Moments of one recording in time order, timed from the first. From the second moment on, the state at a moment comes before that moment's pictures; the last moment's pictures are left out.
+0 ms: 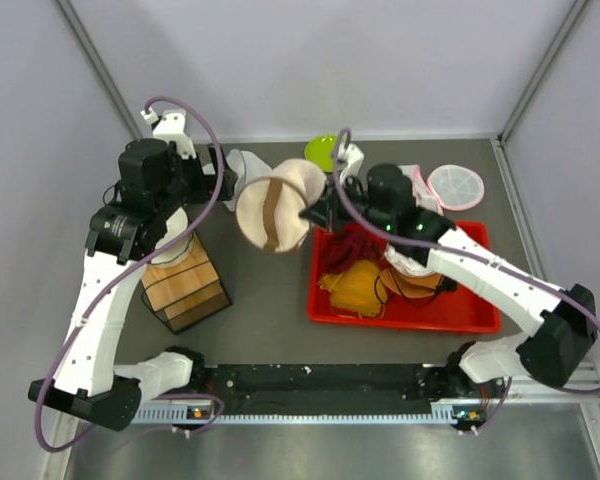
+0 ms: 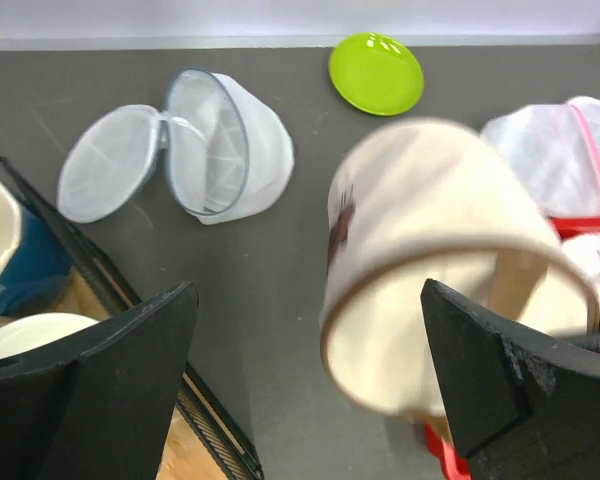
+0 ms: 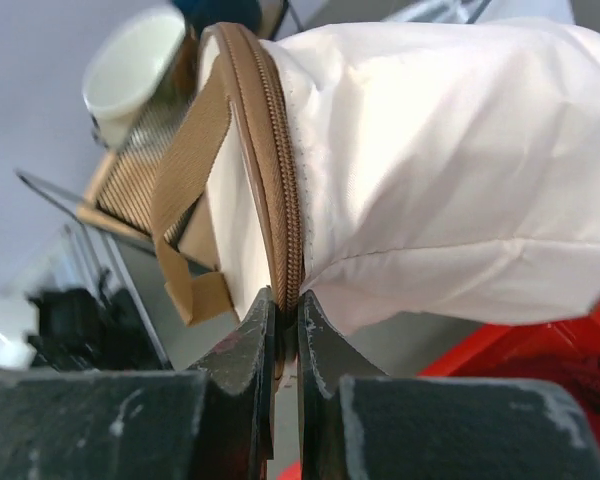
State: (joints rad) left arm -0.29 1.13 1.54 -0.77 -0.05 -0.22; right arm 0.81 1.32 1.15 -0.10 -0.25 0.30
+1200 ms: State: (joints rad) left arm -0.27 1.41 1.30 -0.27 0.42 -0.72; right arm 0.44 1.50 1.14 0.23 -0.45 1.19
